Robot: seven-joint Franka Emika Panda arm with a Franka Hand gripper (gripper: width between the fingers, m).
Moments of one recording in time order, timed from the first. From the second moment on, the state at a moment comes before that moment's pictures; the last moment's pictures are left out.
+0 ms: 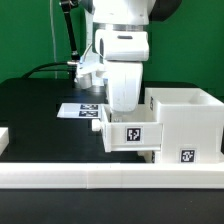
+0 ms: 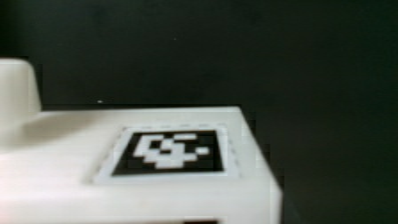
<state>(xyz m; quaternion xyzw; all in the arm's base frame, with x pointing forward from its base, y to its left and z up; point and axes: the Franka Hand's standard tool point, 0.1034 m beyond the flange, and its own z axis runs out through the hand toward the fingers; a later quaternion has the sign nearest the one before) 0.550 -0.006 0.056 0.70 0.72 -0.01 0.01</state>
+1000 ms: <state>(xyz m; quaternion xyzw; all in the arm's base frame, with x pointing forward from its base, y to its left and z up) 0.550 0.010 0.054 0.69 0.72 0.00 0.00</state>
